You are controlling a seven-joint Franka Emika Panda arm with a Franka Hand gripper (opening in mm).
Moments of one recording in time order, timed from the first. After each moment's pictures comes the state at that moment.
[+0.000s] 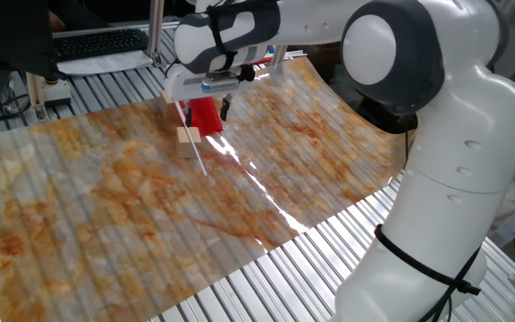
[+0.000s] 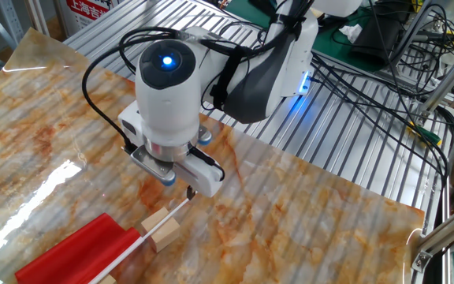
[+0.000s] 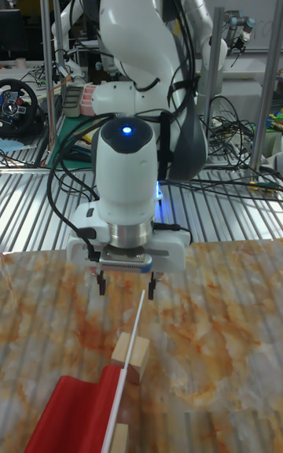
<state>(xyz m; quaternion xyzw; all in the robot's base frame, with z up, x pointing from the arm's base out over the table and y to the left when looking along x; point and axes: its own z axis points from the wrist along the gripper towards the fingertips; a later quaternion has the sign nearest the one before) 0.586 -0.012 0.199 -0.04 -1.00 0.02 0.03</state>
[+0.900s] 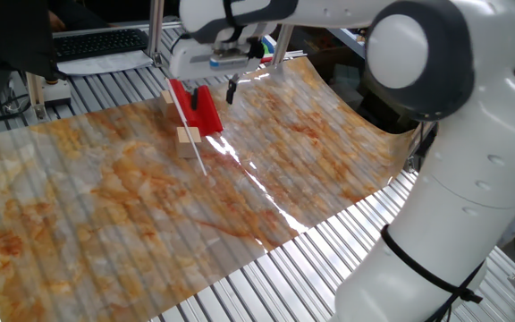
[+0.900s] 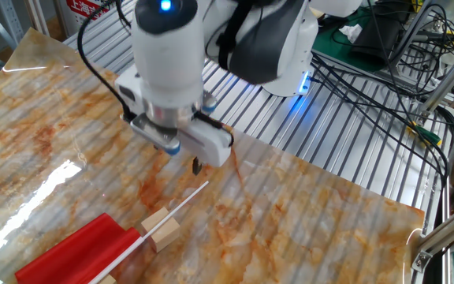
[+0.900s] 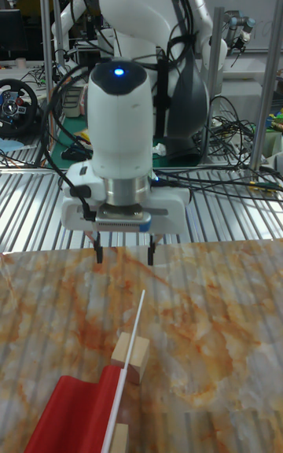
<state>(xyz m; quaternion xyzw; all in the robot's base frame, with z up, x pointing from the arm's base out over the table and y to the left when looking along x) 0.572 -0.015 0.268 -0.02 -1.00 0.01 0.04</state>
